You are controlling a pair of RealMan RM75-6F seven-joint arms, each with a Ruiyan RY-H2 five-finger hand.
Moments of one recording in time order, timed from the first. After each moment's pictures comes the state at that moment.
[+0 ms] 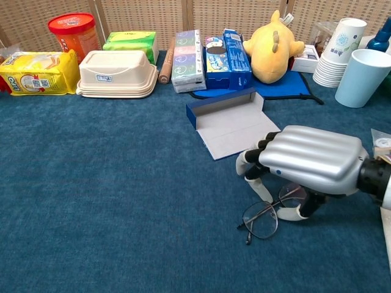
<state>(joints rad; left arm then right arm) -0.09 -0.92 -0.08 -1.74 1.43 1.48 0.02 0.62 -1.51 -0.05 -1.57 -1.63 0.98 -0.42</state>
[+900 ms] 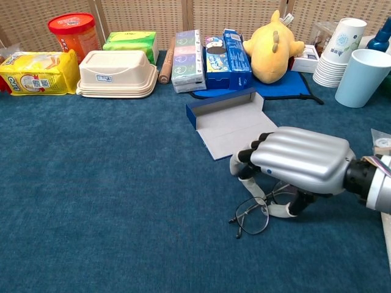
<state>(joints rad) -0.09 -0.92 -0.08 -1.73 1.43 1.49 0.01 0.63 -1.56 -0.03 -1.53 -1.63 0.98 -0.40</state>
